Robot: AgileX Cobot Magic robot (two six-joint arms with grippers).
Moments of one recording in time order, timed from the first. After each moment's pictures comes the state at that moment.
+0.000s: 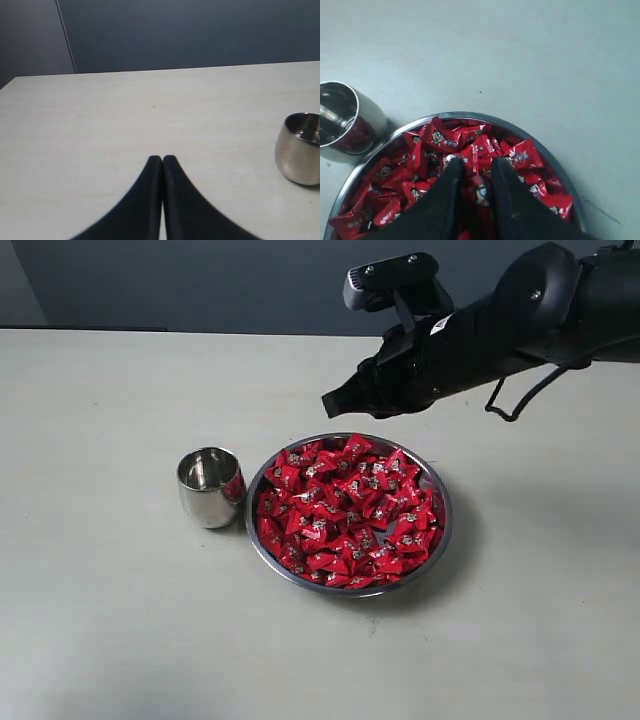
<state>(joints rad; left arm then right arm) 0.12 0.00 0.00 0.05 0.29 -0.02 0.63 1.72 -1.11 0.55 0.35 -0.56</state>
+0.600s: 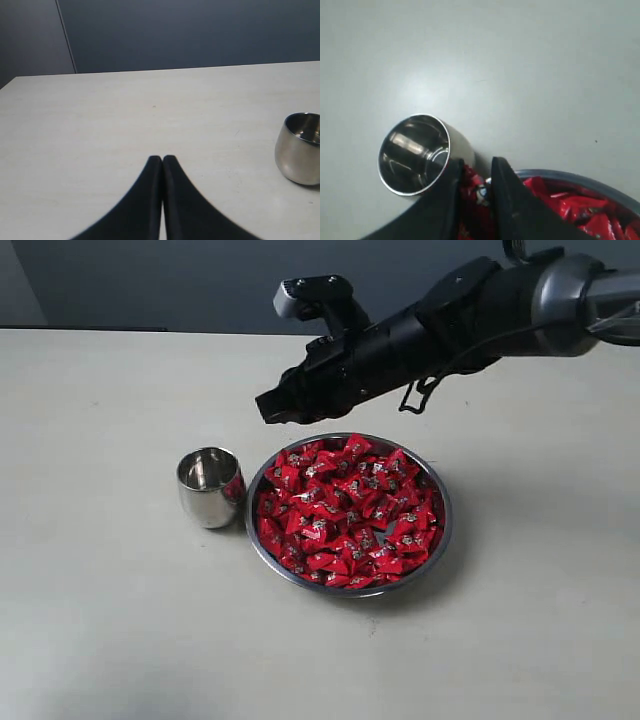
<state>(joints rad) 0.12 0.00 0.00 0.05 0.29 -0.02 0.65 1.98 -1.33 1.12 0.57 -1.10</state>
